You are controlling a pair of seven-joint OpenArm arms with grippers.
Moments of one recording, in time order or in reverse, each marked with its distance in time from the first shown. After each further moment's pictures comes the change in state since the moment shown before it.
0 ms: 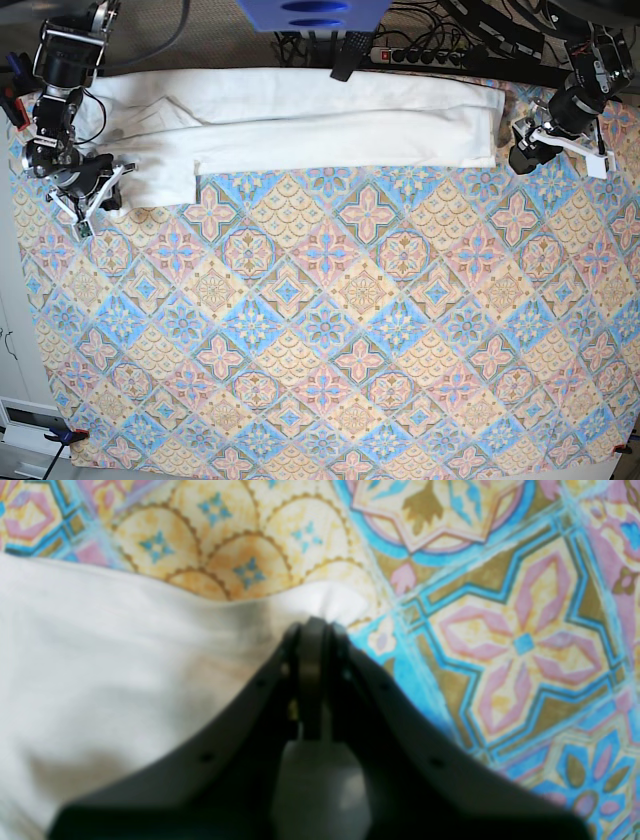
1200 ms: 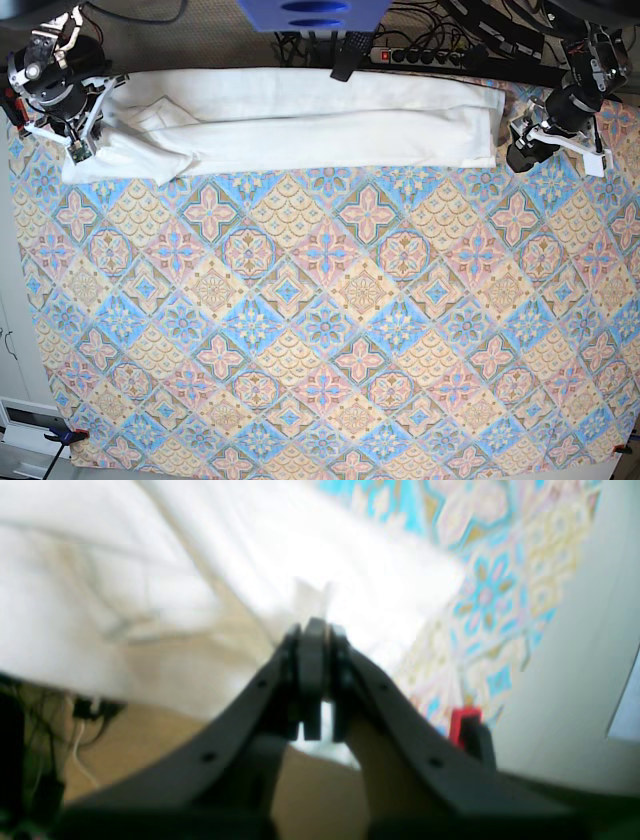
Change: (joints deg) left arm 0.0 1.0 0.0 0.0 0.4 0.0 0.0; right arm -31.4 -8.5 12.5 46.9 -0.5 0.9 -17.4
